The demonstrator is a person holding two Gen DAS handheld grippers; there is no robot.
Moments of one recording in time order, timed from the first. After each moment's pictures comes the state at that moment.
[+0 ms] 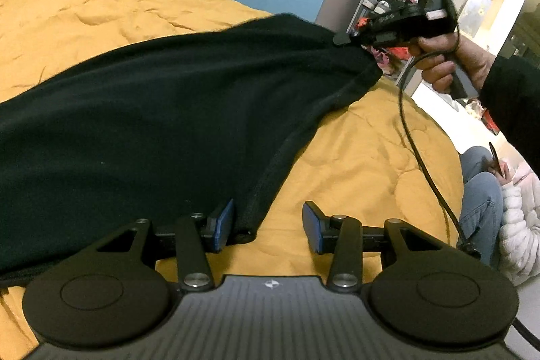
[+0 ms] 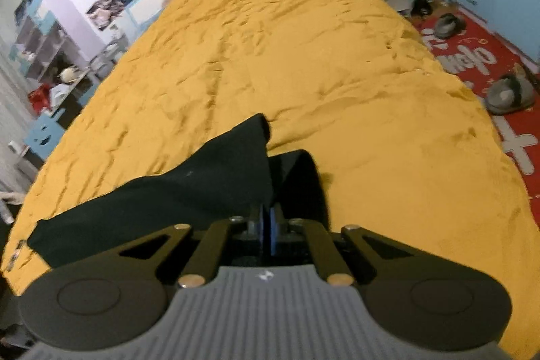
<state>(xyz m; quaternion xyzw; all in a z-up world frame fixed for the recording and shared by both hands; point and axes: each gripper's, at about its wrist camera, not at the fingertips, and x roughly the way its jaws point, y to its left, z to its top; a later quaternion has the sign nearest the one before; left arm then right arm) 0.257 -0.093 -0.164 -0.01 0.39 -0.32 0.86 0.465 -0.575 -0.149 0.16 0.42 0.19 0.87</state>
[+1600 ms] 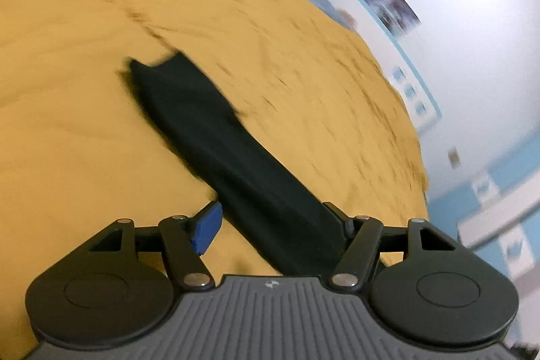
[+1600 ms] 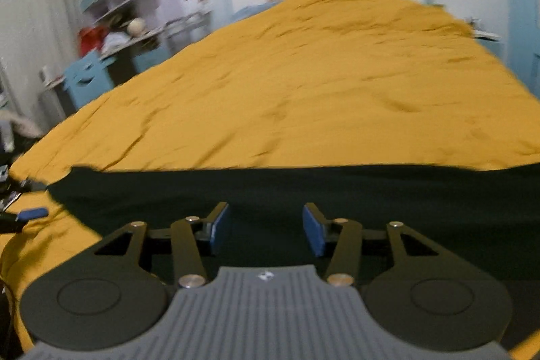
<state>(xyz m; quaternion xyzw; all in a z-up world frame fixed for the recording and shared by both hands) 0.112 0.382 -0.148 -0.46 0.23 0.13 0.85 0.315 -0.111 -0.121 0.03 0.32 0.31 0.89</state>
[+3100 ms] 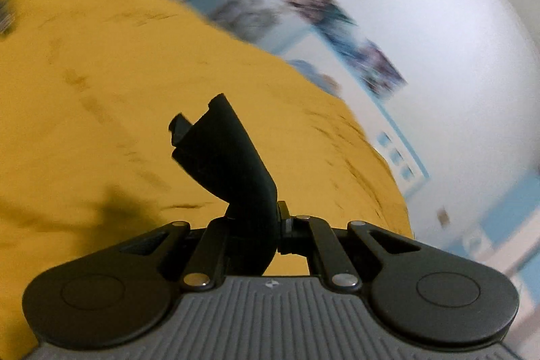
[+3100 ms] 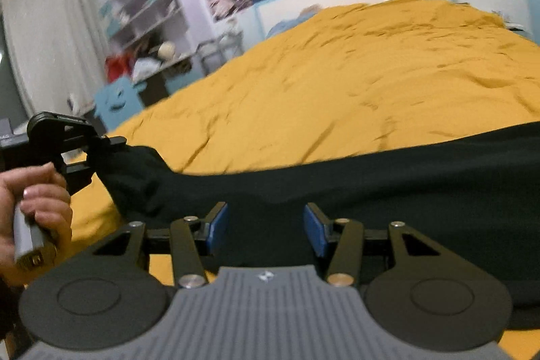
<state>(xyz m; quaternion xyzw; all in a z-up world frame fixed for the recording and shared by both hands) 0.200 0.360 -0.110 -0.40 0.11 0.14 0.90 0.284 -0.055 -0.161 0.11 0.27 0.32 0.90</state>
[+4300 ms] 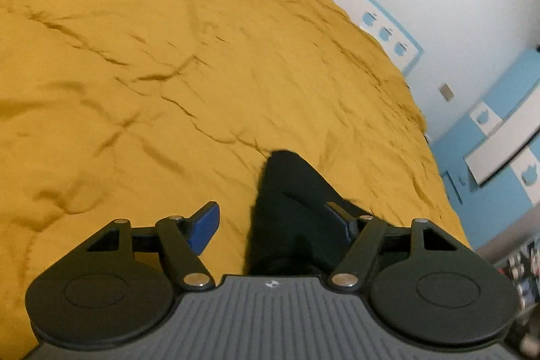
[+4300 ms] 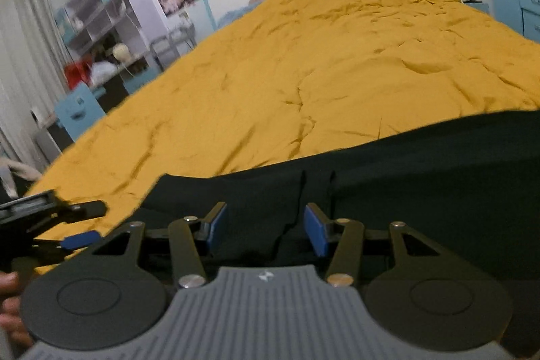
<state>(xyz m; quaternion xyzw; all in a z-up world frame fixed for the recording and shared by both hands) 0.212 0.293 -0.149 -0.33 0.29 0.06 0.90 0.341 -0.094 -0.157 0.11 0.34 0.26 0.90</state>
